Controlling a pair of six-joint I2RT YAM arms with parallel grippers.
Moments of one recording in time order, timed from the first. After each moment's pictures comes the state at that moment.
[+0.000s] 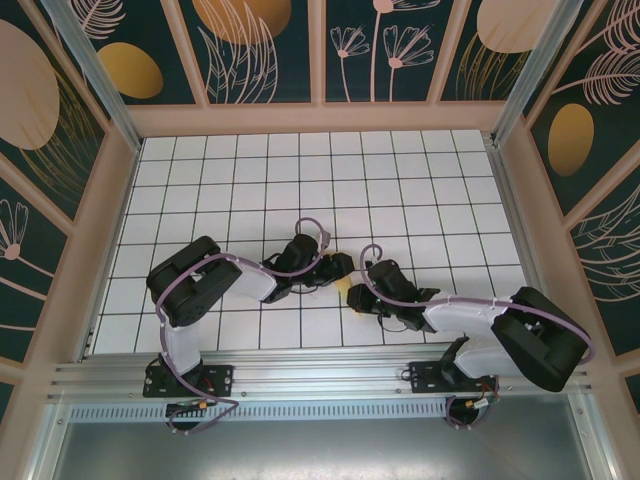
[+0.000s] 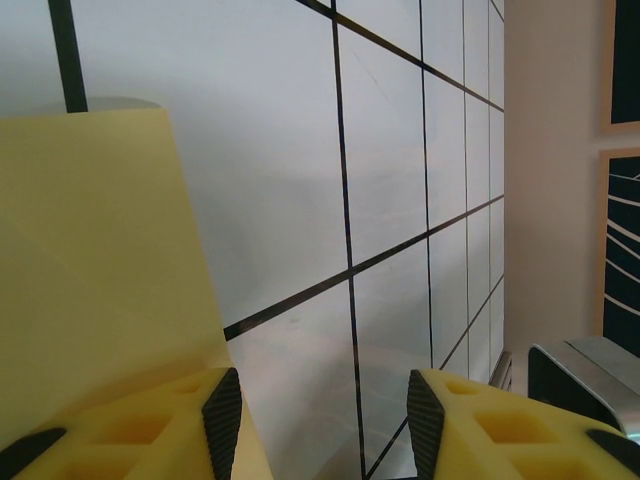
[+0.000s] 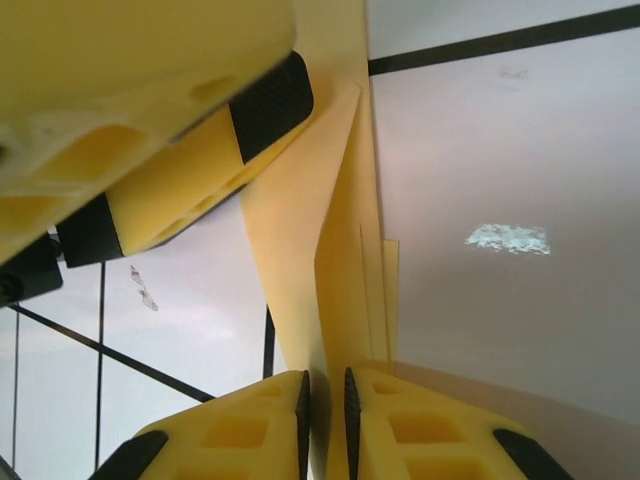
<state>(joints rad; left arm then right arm) -0.83 1.91 0.74 0.63 0.34 -1.15 0.83 1.28 0.32 0.15 -0.12 0.86</state>
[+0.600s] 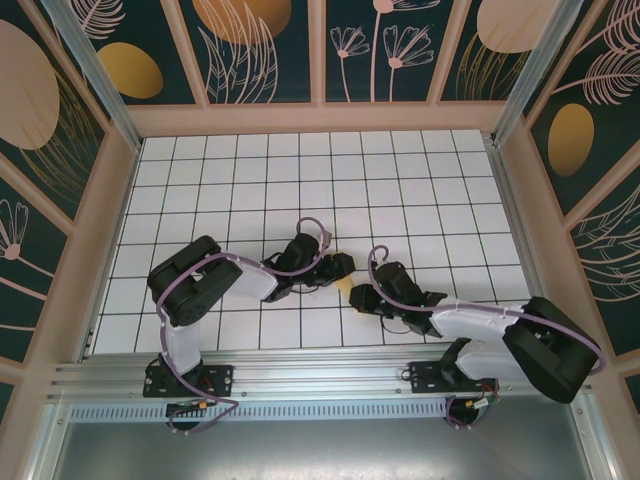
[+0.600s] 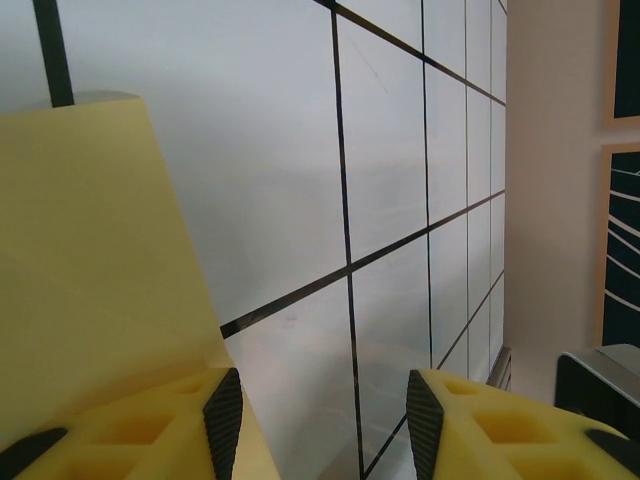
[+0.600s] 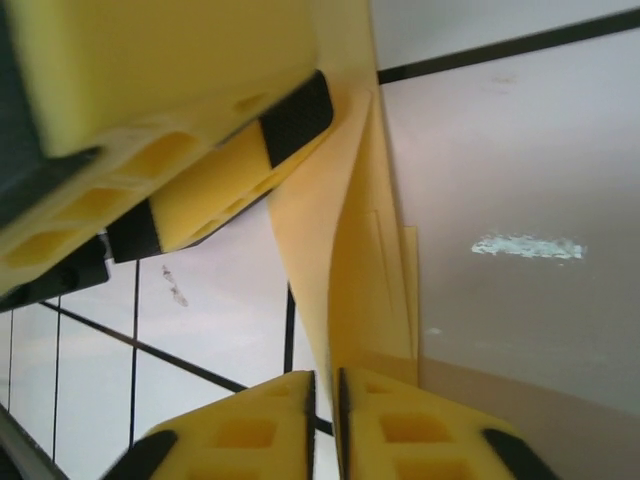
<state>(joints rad) -0.83 1.91 0.76 0.62 0.35 -1.15 0.82 1.19 0.28 0.16 -0.13 0.89</state>
